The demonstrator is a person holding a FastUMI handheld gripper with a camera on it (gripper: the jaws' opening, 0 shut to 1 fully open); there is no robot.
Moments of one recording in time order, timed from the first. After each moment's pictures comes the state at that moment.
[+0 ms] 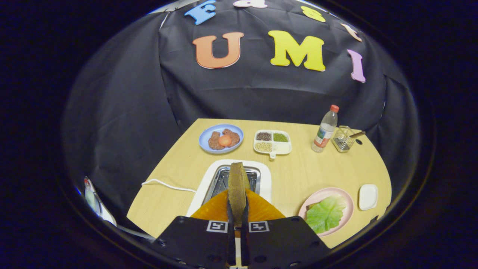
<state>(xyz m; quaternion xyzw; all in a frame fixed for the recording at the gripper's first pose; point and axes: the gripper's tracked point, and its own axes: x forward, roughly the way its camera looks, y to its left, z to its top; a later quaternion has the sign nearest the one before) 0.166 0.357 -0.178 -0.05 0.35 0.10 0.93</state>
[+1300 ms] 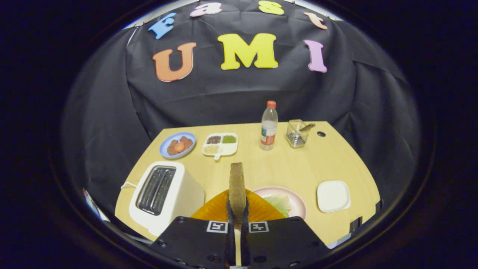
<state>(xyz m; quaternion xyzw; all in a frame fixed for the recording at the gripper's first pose) 0.163 0.165 -0.189 -0.01 0.38 0.01 0.93</state>
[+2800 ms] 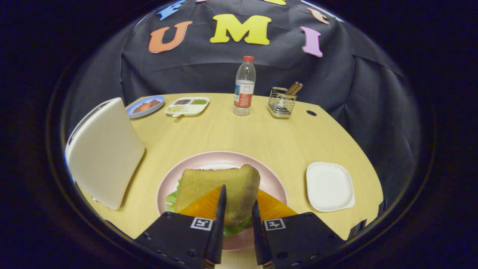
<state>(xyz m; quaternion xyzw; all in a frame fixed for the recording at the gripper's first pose) 0.168 0.057 -0.323 -0.11 0.37 -0.01 0.92</state>
